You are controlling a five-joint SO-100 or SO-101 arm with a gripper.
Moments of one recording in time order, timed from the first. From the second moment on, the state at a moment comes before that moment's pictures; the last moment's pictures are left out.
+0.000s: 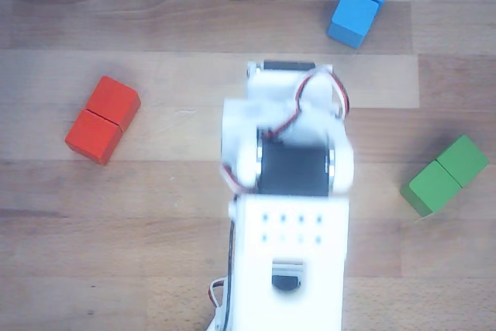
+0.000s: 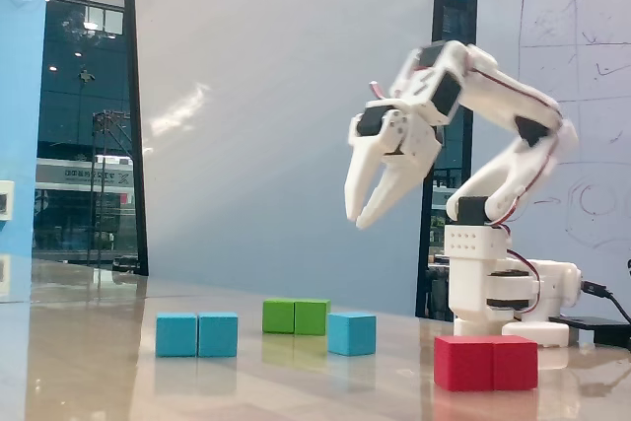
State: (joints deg) arm -0.7 136.6 126.7 73.9 -2.7
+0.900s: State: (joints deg) arm 2.8 119.9 130.1 75.2 -5.3
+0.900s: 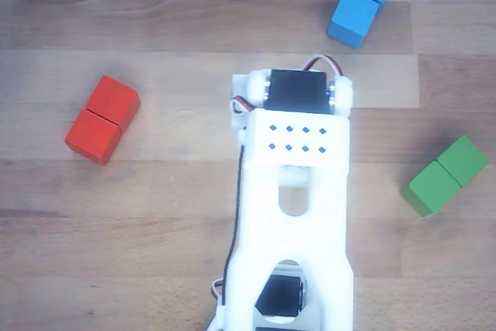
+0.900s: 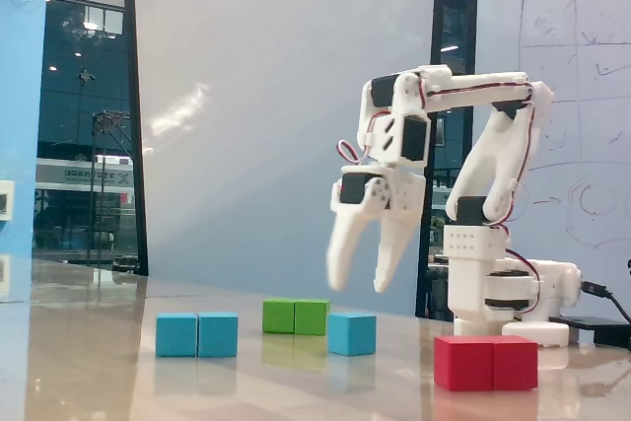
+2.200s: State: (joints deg) arm 6.3 112.9 140.5 60.7 -5.3
